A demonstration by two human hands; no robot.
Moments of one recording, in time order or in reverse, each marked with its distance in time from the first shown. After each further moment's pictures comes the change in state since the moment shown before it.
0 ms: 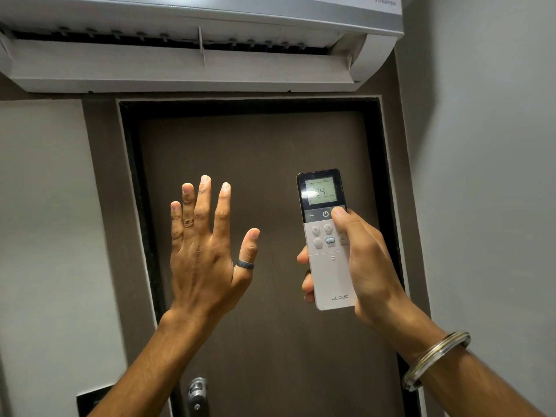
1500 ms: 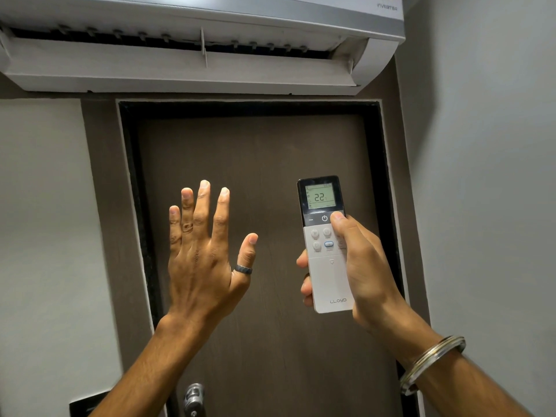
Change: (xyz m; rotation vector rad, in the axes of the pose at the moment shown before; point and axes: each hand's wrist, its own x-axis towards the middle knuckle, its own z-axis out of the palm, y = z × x) left_hand -0.003 -0.012 0.011 0.027 0.007 0.001; right_hand 0.005 0.004 0.008 0.013 0.028 0.018
